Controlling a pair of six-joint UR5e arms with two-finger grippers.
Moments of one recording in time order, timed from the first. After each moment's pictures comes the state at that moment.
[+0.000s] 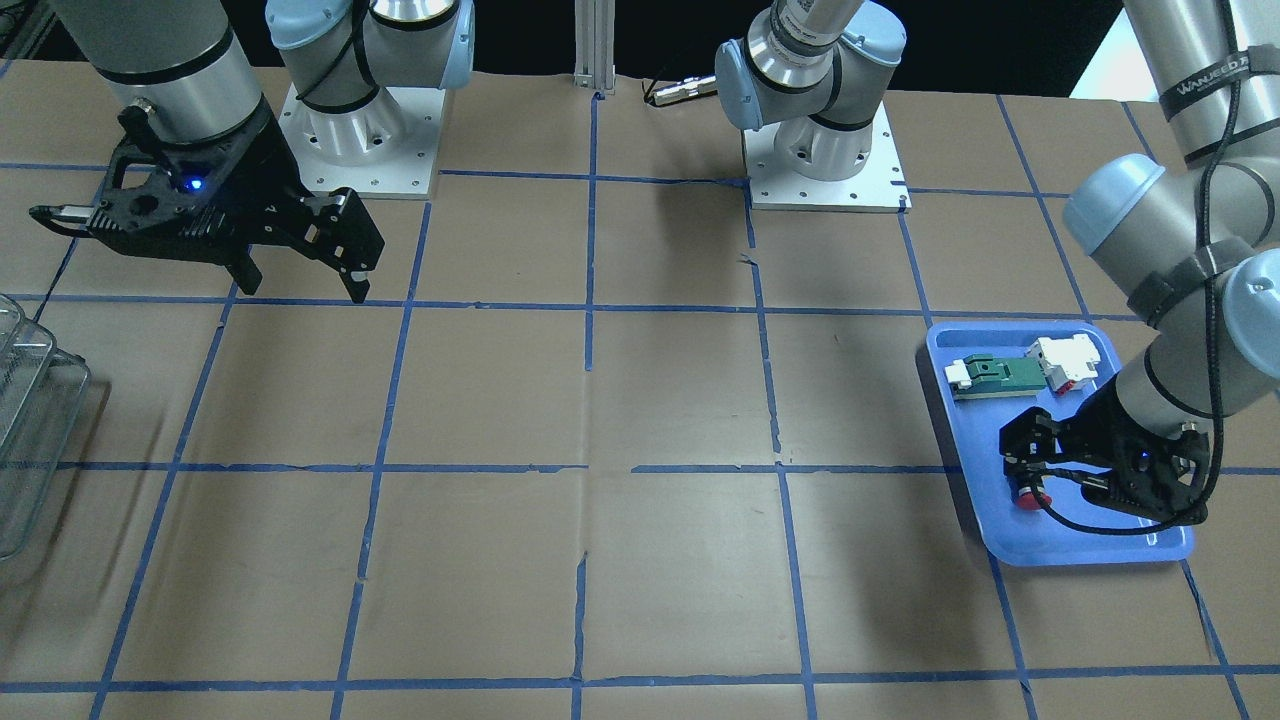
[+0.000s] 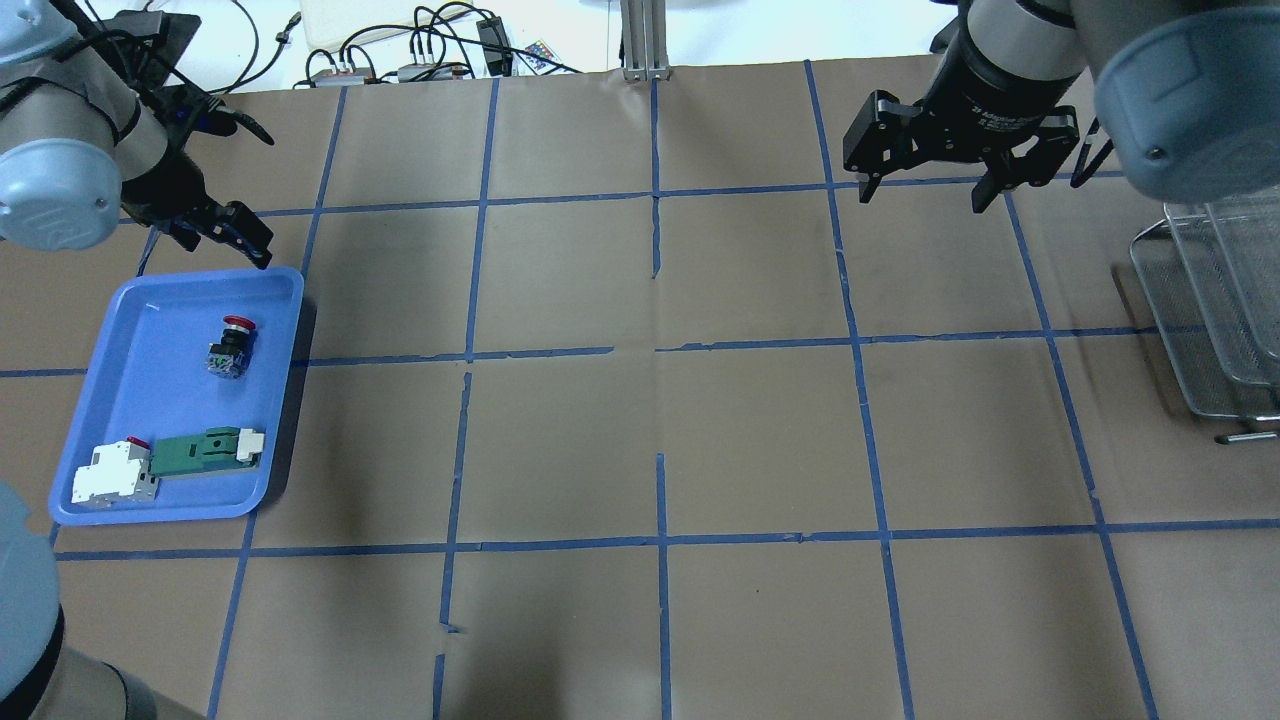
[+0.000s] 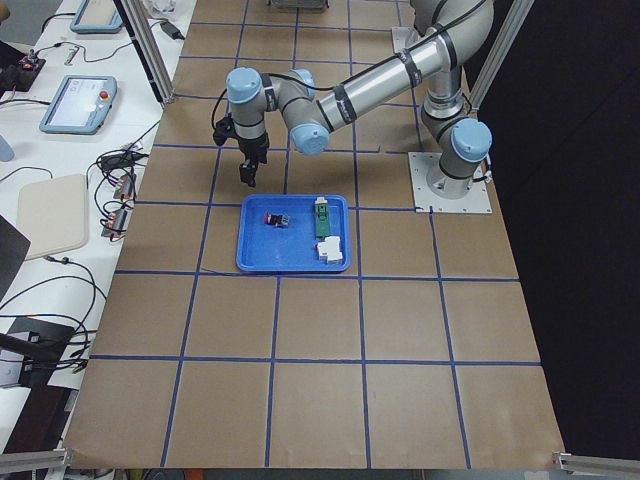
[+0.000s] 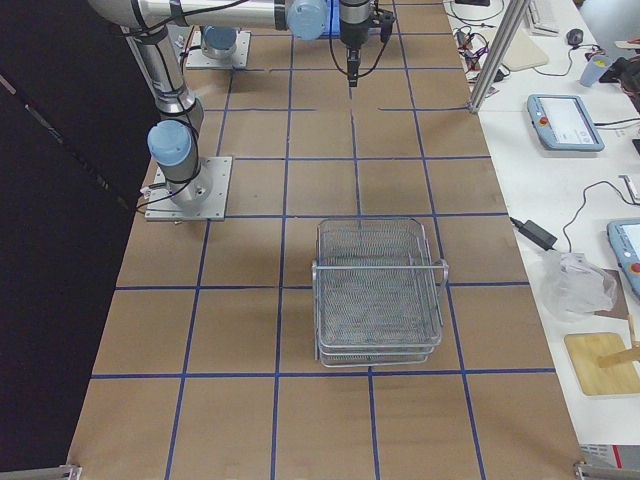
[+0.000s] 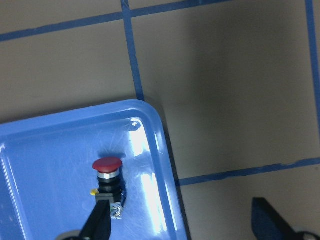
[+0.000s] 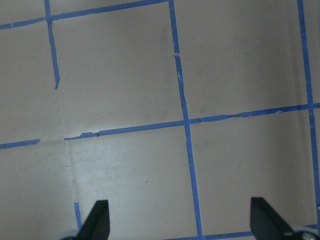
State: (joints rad) left arm -1.19 -1.95 -1.63 -1.10 1.61 0.71; right arm 1.57 -1.55 1.59 -1.71 -1.52 0.13
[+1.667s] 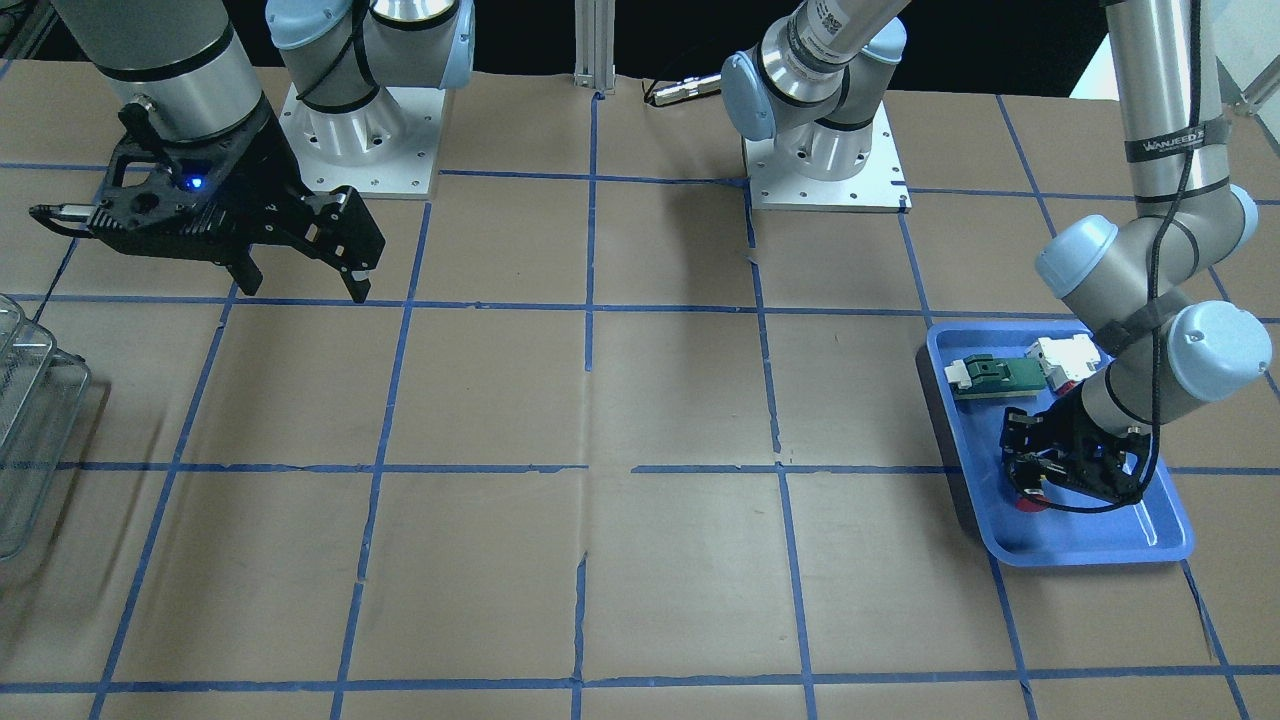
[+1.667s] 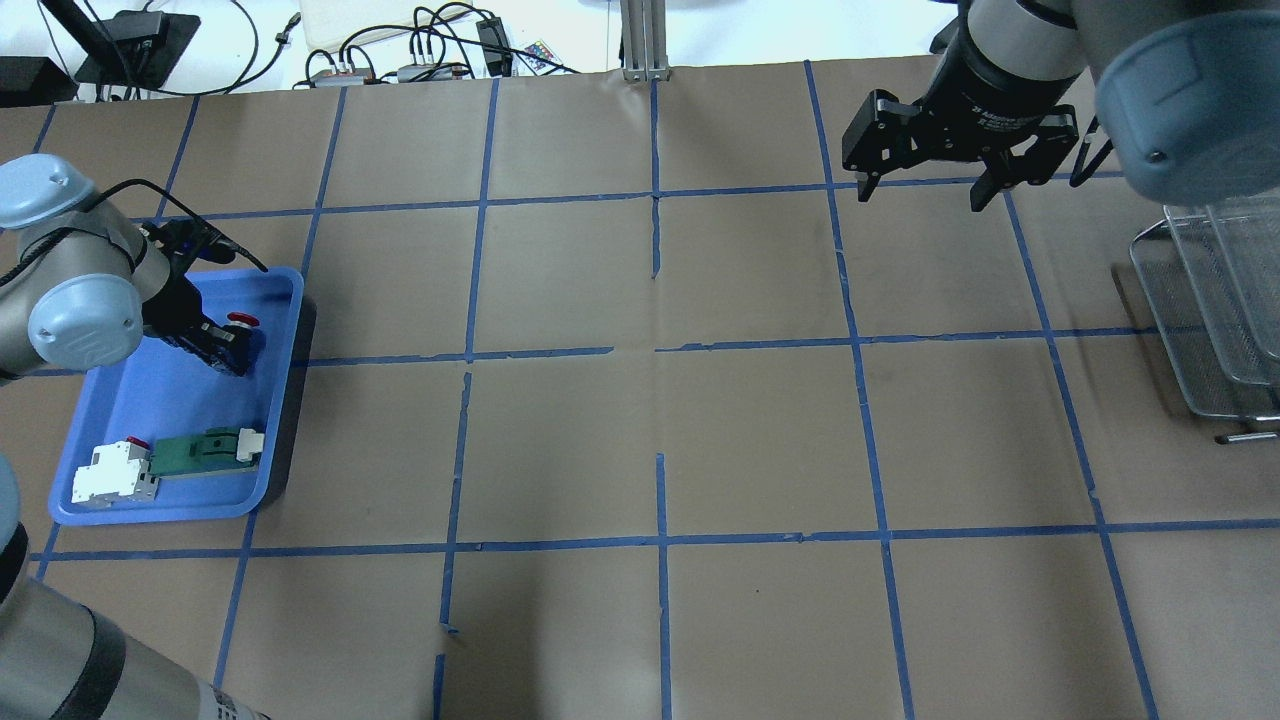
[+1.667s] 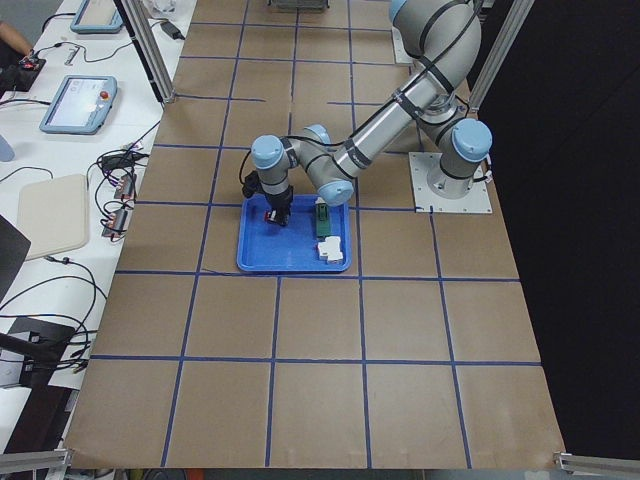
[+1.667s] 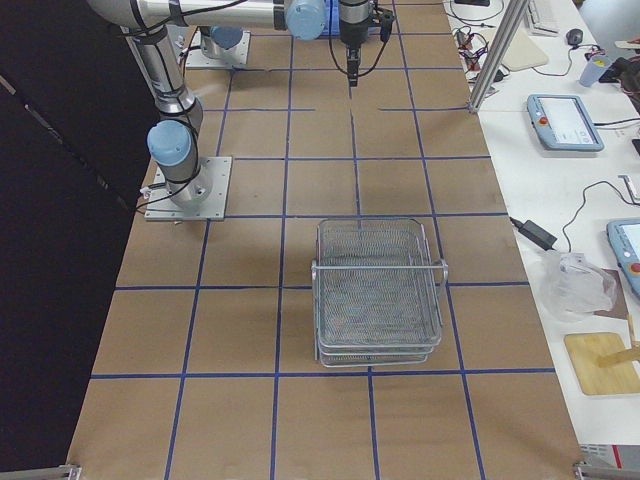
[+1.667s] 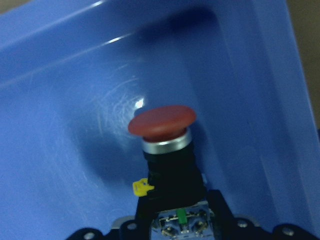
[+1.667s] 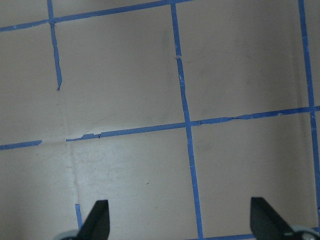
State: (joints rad) left arm -1.07 -2.00 -1.85 -0.91 1.63 0.84; right arm 1.57 -1.55 1.59 -1.71 -1.51 0.11
